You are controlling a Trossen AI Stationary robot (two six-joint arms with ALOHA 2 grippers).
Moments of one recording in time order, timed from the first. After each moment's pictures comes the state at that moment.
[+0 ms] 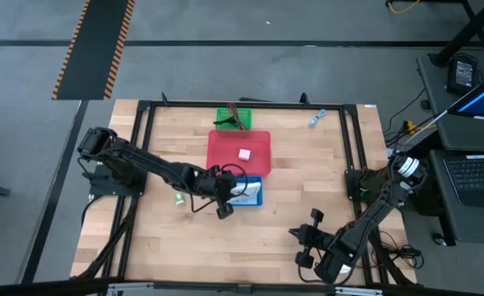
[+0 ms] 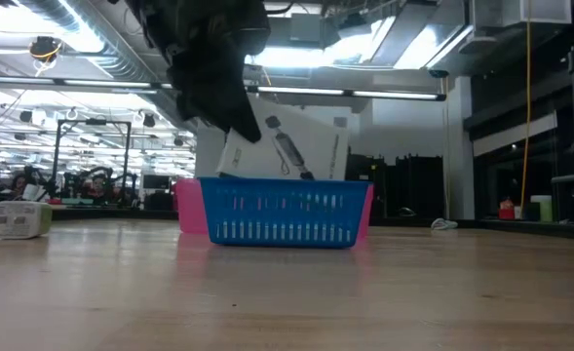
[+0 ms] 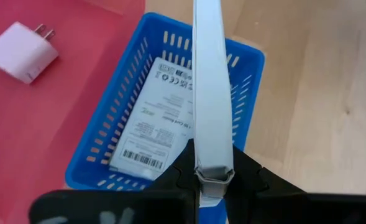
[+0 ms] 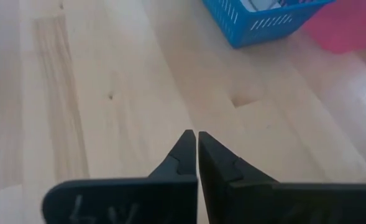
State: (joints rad) left arm -0.24 1.62 1.05 -0.36 -0.25 -0.57; right arm 0.93 1.75 0.98 -0.55 0.84 1.16
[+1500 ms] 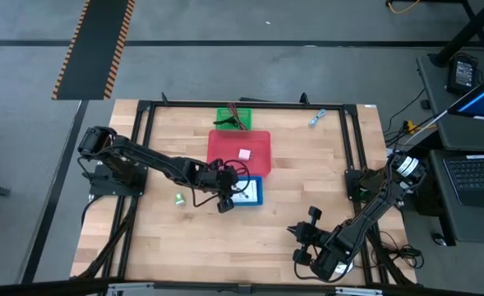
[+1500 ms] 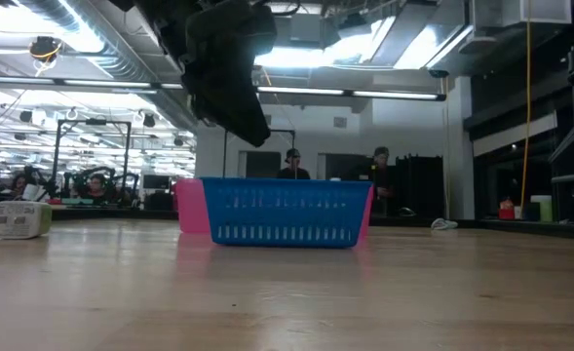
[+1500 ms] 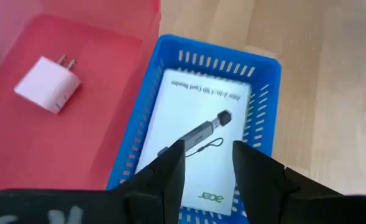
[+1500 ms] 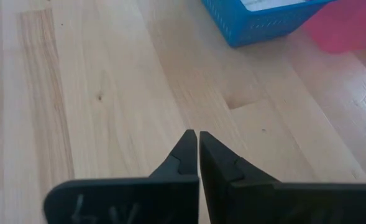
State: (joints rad) left arm -0.18 1.61 1.06 -0.35 -0.24 -0.42; right arm 0.90 1.75 0.98 -0.55 0.81 1.12
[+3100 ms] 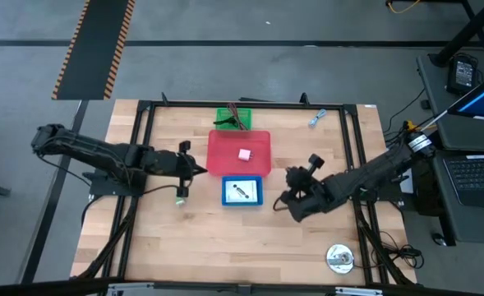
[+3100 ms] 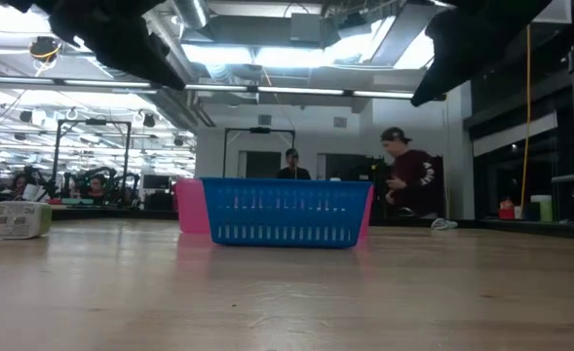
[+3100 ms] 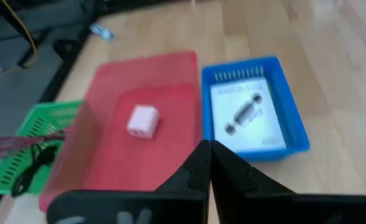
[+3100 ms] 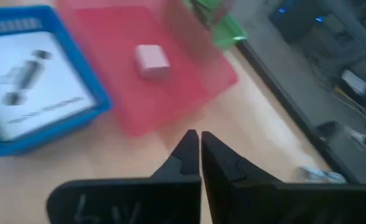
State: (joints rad) left arm -0.14 0.92 0.61 -0.27 -0.28 0.04; right arm 0.45 1.48 1.06 -0.93 0.95 0.81
